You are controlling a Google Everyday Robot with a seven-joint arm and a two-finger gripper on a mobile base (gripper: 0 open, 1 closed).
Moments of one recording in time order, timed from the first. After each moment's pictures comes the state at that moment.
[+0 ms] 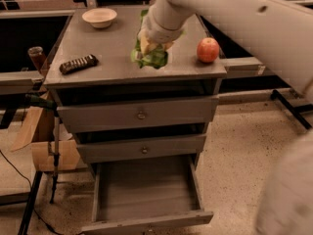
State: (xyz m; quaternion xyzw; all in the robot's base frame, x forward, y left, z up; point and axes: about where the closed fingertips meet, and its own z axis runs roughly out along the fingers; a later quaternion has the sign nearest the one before) arm 0.705 0.006 0.910 -0.17 0.94 0.10 0.28
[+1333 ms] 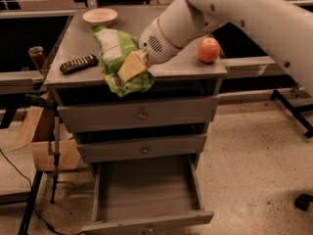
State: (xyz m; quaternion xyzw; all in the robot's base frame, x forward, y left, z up) arm 0.578 0.054 0.923 -0.45 0.82 0.26 0.26
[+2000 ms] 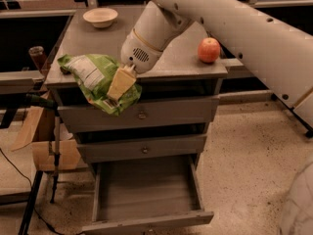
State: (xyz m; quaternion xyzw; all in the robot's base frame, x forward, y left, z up) arm 0.544 0.090 0.891 -0.63 0.72 0.26 0.16
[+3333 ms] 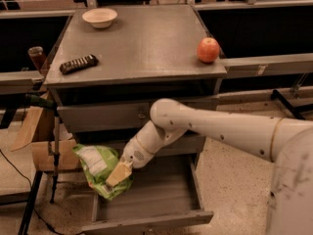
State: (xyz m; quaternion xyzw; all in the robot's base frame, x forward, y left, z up) arm 0.455 0.126 0.626 -0.56 0.71 0.42 0.08
